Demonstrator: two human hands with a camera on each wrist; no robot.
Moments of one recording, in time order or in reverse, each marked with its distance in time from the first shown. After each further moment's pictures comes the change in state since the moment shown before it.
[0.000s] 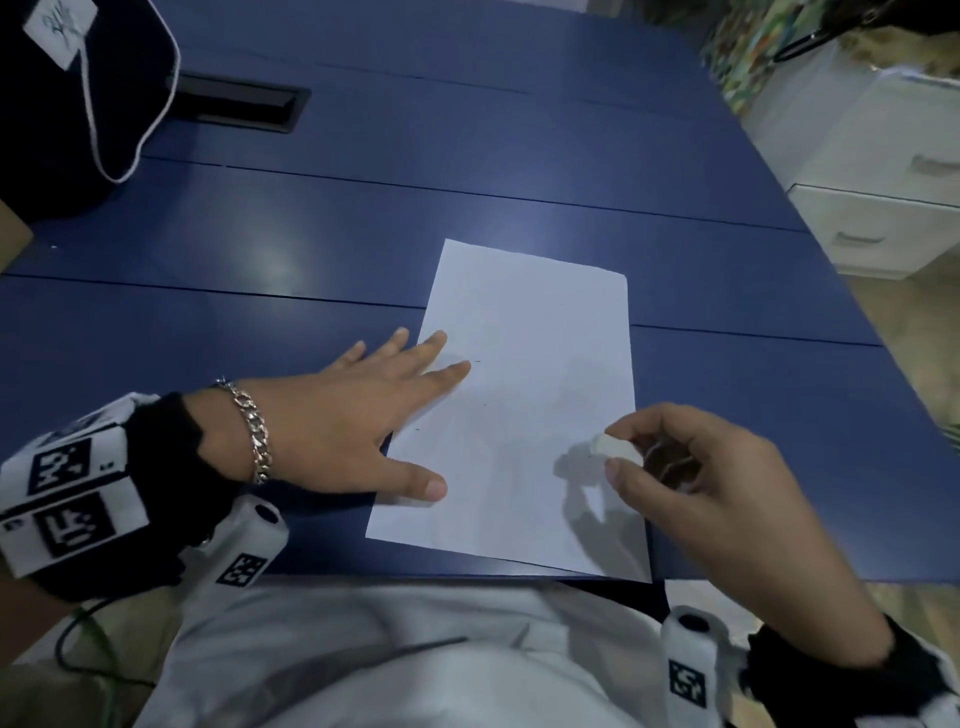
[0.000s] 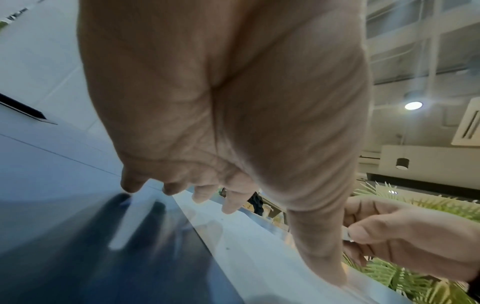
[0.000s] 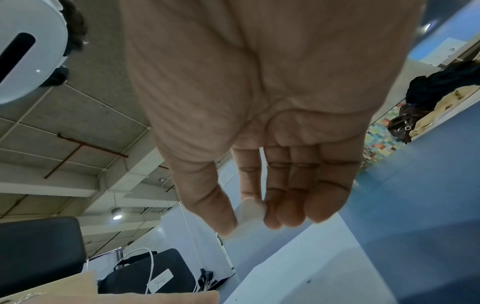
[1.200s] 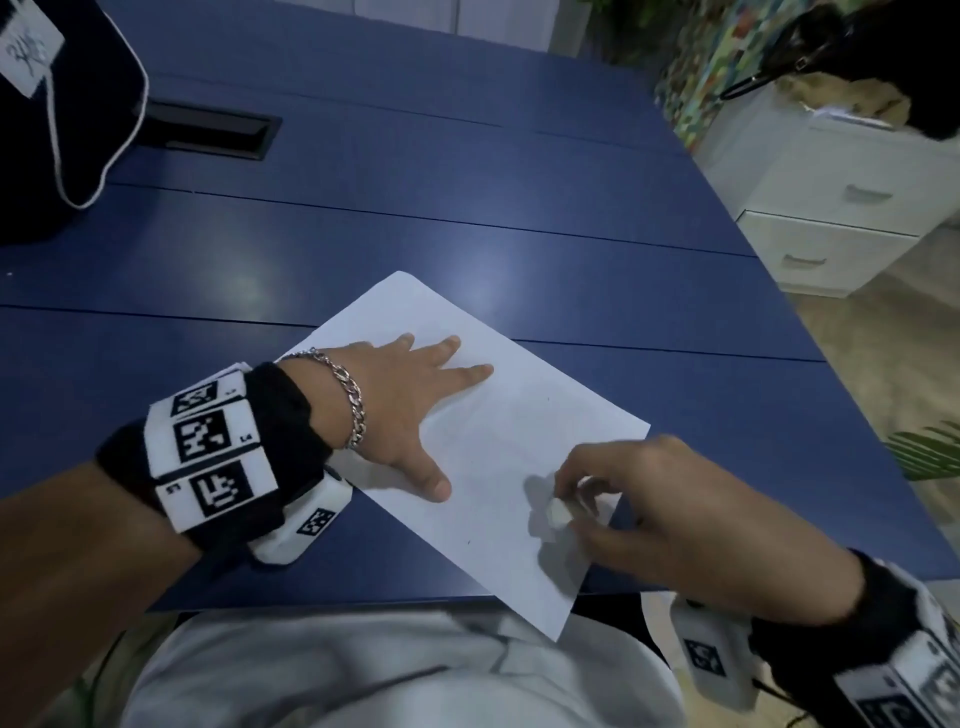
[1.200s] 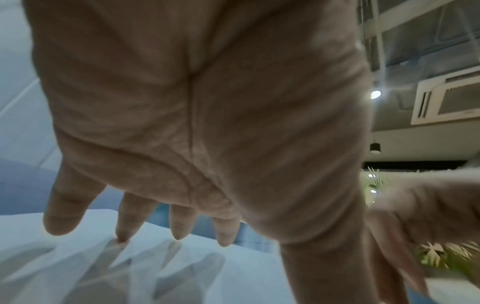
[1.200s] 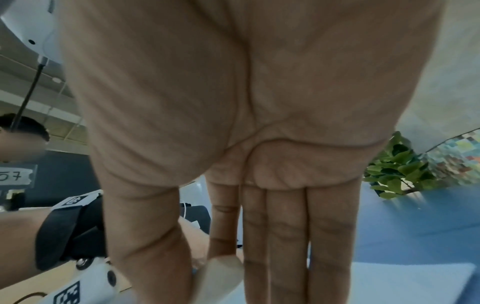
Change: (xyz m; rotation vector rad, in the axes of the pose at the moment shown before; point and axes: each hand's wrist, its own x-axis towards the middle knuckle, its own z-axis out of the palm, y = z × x) left_hand 0.050 0.022 -0.033 0.171 -0.064 -0.103; right_hand 0.012 -0.024 -0.020 -0.403 -0.416 -0.172
